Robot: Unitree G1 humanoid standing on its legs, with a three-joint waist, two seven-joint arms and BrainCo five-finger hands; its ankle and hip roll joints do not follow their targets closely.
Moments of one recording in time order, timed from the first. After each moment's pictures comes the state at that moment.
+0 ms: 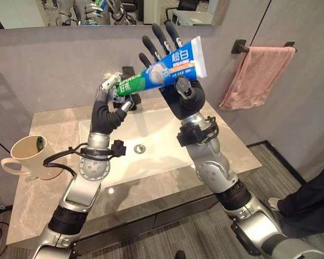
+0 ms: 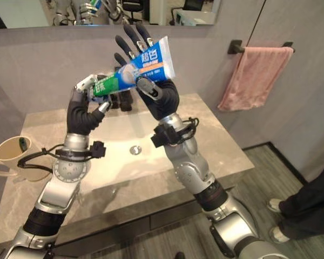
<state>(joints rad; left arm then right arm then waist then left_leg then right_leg) -0.30 0.47 -0.17 -0.23 0.02 -0.17 0.32 -0.67 -0.14 0.44 -0.08 0.97 -0.26 0.06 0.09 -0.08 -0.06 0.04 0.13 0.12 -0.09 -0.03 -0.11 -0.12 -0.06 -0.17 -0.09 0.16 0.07</state>
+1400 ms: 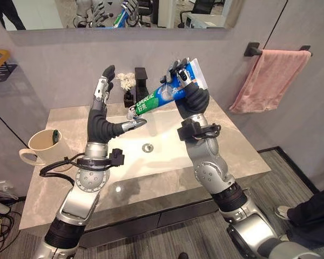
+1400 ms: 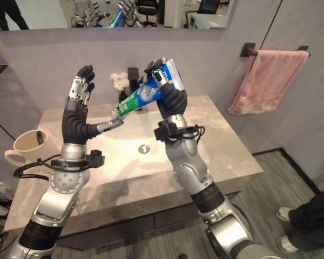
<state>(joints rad) -0.23 0.47 -0.17 -0.34 -0.07 -0.17 0.34 -0.64 -0.08 0.38 -0.03 0.87 -0.29 -0.17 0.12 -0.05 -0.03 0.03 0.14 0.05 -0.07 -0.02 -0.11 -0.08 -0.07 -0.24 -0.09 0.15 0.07</state>
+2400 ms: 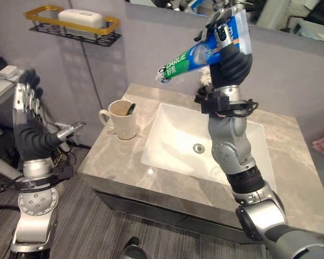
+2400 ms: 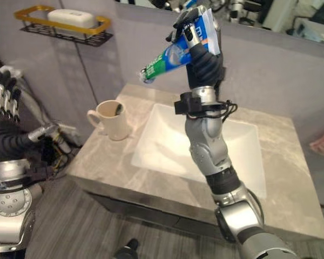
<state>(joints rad) 0.12 0.55 0.24 -0.38 -0.24 -0.29 0.30 -0.80 -0.23 0.25 -0.03 0.69 -0.33 -0.19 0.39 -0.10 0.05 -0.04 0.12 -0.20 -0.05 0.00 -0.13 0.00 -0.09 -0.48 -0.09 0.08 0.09</state>
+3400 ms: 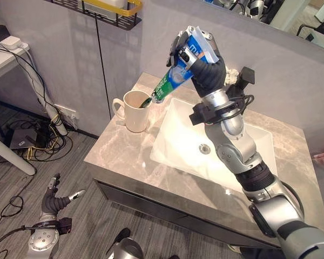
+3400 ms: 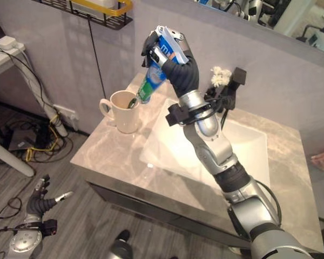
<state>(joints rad) 0.29 0.55 0.08 0.23 -0.22 -0.16 0.23 -0.87 -0.31 0.40 0.02 0.66 -0.21 -0.11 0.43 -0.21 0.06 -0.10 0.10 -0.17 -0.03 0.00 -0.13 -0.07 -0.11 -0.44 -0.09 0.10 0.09</state>
